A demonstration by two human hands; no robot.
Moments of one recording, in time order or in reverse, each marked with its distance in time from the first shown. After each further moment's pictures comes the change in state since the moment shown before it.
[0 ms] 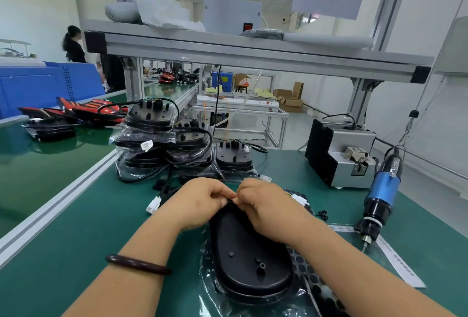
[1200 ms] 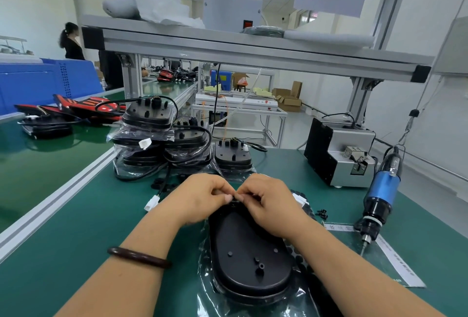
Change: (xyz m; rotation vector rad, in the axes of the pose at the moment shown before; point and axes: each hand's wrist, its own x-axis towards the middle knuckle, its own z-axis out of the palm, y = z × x) left_hand 0.005 -0.001 -0.003 0.057 -0.017 0.058; right_hand 0.000 0.008 0.009 0.223 0.197 0.083
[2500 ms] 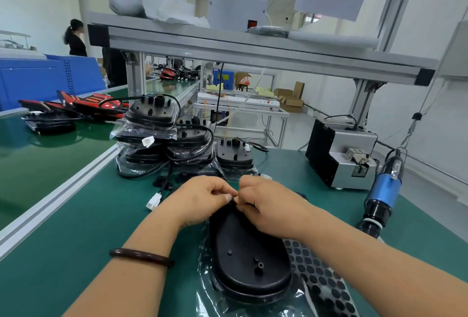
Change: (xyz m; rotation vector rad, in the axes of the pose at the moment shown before) left_hand -0.002 -0.009 0.005 -0.180 0.011 -0.027; right_hand 0.007 -0.013 -0.018 -0.294 -0.329 -0.161
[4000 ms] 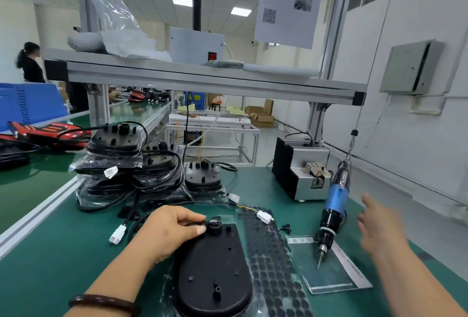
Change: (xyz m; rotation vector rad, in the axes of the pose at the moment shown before) left_hand -0.004 -0.001 0.015 -0.120 0.119 -0.070; right_hand -0.153 0.108 -0.056 1.016 1.152 1.407
